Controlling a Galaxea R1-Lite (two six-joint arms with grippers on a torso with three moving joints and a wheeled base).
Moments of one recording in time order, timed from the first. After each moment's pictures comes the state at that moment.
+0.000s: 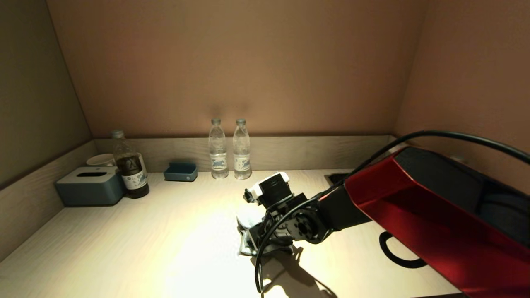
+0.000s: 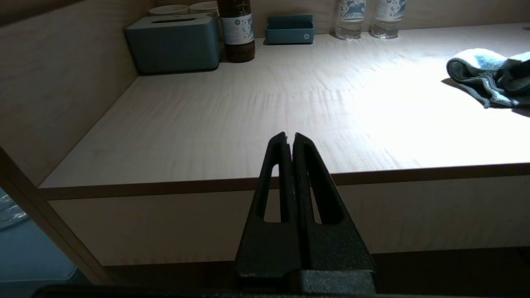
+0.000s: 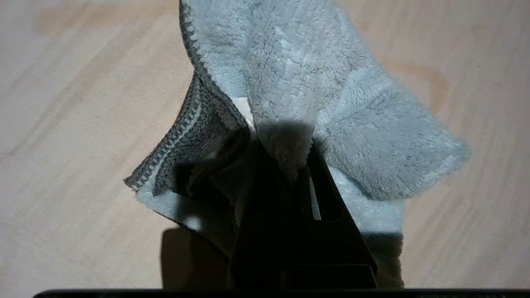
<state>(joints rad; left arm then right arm) 0.01 0.00 0.00 0.01 -0.02 0.03 0.66 2.22 -1.32 -0.08 -0.07 0.04</state>
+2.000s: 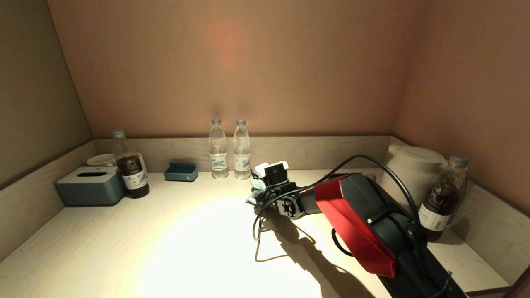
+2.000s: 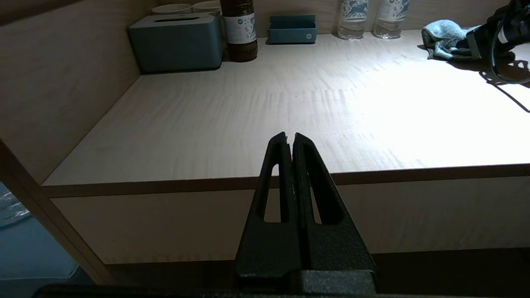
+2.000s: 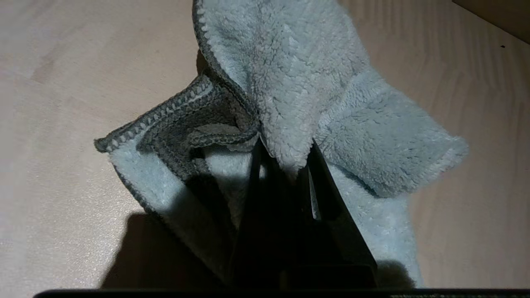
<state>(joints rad) 0.01 0.00 0.00 0.01 -0.02 0.03 0.50 2.65 -1.94 -0.16 -0.23 -0.13</state>
